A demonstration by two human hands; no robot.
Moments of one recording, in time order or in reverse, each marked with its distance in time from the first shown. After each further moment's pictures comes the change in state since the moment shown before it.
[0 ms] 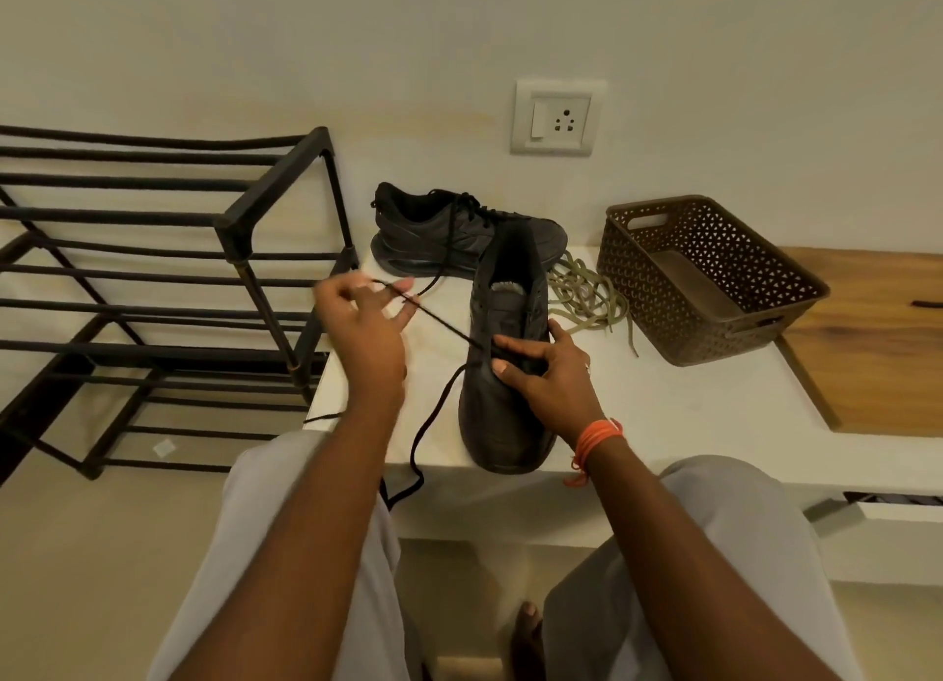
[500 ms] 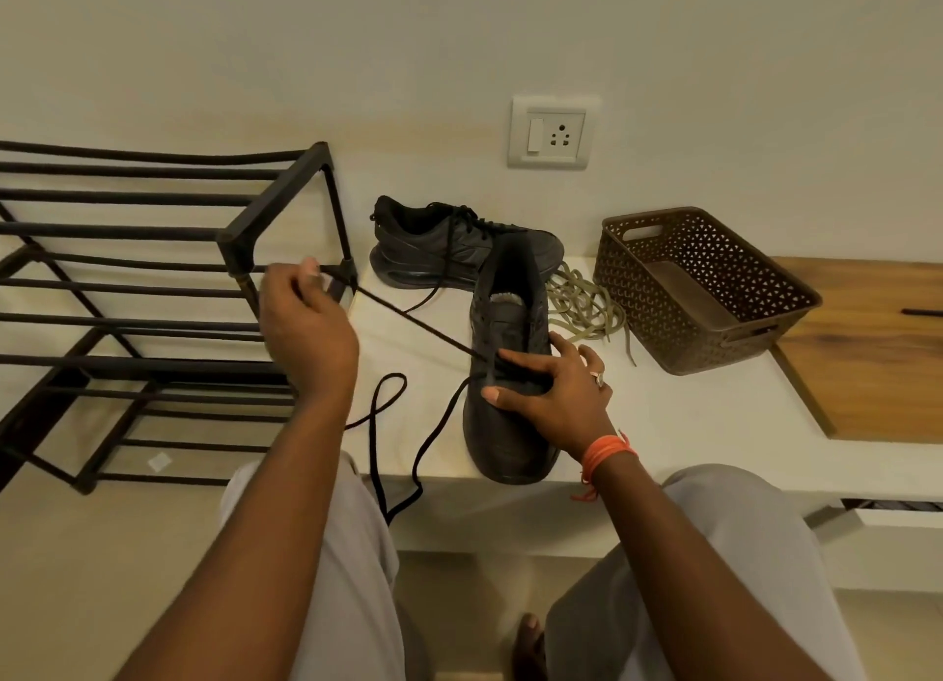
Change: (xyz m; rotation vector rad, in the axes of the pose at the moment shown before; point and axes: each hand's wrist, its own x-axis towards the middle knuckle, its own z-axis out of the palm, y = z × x) left_hand 0.036 0.007 -0.025 0.596 0.188 0.327; right_hand -0.007 0.002 -0.008 -0.210 -0.030 0.020
